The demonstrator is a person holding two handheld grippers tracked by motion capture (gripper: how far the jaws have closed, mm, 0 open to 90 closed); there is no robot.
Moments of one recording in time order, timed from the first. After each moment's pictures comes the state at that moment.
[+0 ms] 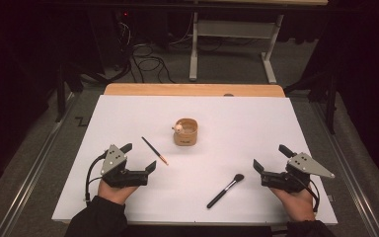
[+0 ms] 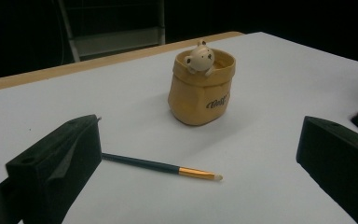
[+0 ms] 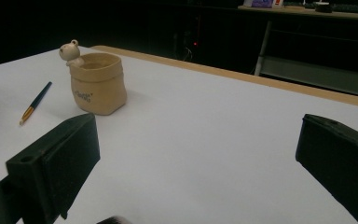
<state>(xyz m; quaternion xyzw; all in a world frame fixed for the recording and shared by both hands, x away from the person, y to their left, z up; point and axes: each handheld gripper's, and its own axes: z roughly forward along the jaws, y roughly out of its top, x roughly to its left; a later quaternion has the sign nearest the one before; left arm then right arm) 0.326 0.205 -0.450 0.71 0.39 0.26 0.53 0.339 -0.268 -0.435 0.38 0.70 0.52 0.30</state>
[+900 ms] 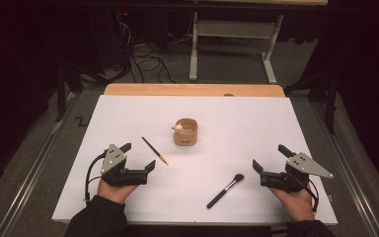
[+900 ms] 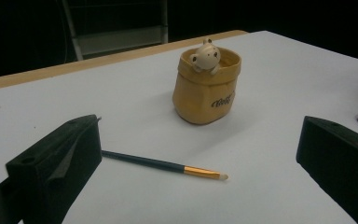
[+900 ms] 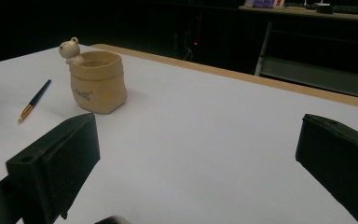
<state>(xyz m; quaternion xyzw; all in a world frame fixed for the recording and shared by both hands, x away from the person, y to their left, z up) 0.329 0.207 -0.451 0.71 0.40 0.26 0.52 0.340 -0.267 -0.437 0.38 0.71 0.52 0.31</state>
